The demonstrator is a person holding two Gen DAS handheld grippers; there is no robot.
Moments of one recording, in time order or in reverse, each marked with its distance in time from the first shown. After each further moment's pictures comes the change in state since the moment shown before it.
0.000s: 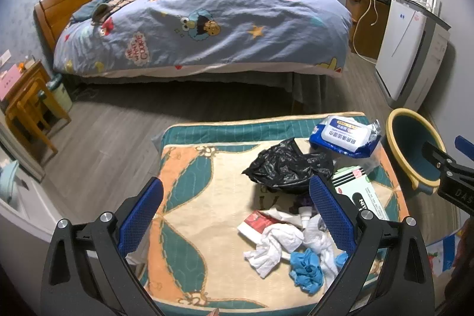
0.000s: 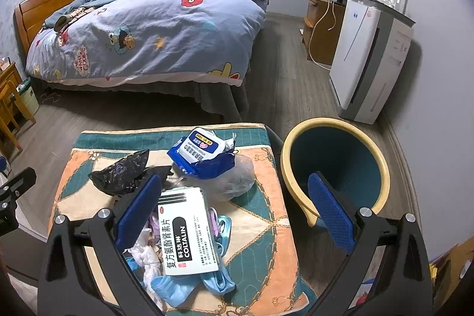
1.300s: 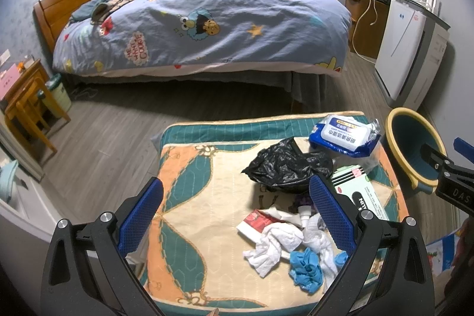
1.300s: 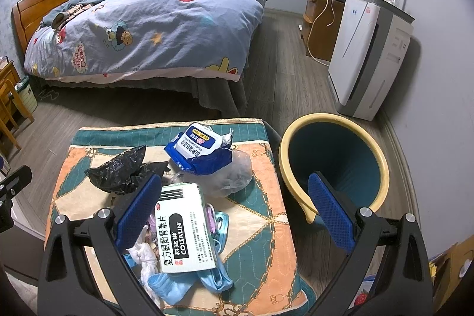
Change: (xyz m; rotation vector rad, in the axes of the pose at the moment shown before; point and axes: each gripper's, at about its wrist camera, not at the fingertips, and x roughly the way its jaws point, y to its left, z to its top) left arm -0.001 -0.001 0.000 0.001 0.002 0.001; right arm 0.003 -0.002 -0.003 0.003 0.018 -0.004
